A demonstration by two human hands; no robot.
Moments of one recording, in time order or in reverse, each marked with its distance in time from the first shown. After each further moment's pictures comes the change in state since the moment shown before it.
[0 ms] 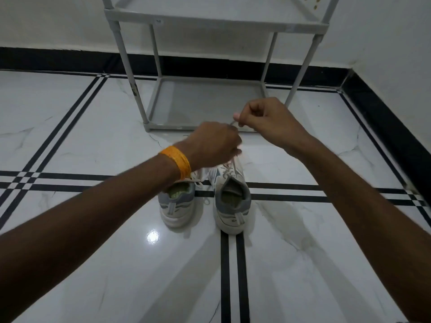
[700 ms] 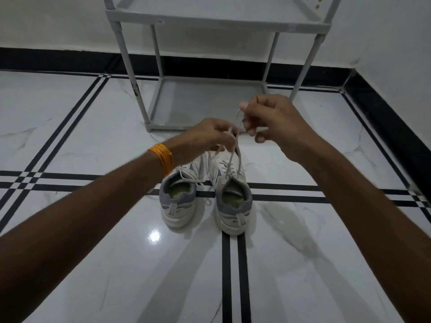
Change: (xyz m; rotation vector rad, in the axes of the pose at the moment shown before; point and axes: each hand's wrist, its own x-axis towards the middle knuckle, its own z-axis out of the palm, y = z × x) left_hand -0.007 -0.017 -0.002 -1.341 -0.203 -0.531; right_hand -0.017 -0.018 -0.007 0.434 -0.043 0.082
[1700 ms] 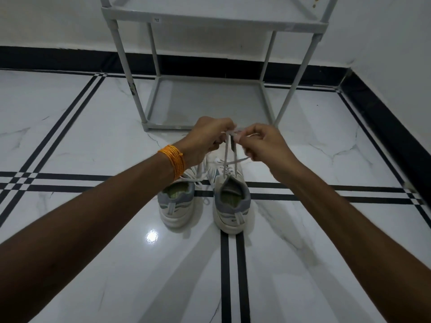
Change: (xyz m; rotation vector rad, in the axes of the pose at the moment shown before) left_hand 0.011 0.002 0.015 -0.209 0.303 -0.088; right_hand -0.005 0.055 0.016 -0.016 0.145 0.187
